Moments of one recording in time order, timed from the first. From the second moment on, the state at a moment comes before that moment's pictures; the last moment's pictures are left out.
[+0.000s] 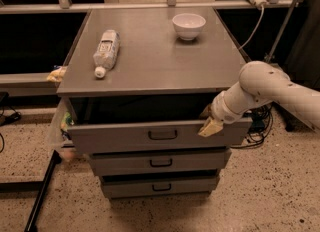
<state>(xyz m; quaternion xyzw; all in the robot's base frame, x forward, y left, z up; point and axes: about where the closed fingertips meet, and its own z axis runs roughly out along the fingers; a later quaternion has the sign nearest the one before) 0.620 -0.170 0.660 -0.65 0.71 0.09 0.24</state>
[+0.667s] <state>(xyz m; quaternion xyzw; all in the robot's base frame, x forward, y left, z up) 0.601 -0.176 0.664 -0.64 0.72 0.12 0.24</state>
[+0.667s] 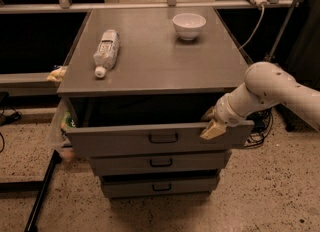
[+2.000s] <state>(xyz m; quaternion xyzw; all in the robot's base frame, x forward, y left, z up) 0.560 -0.179 0.668 -0.63 0.72 0.16 0.24</state>
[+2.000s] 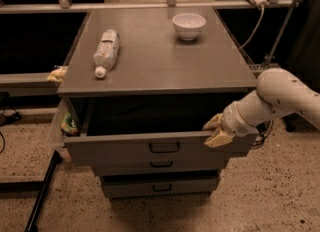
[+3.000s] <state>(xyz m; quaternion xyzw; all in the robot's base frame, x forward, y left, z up) 0.525 -0.182 0.670 -0.61 0.72 0.19 0.25</state>
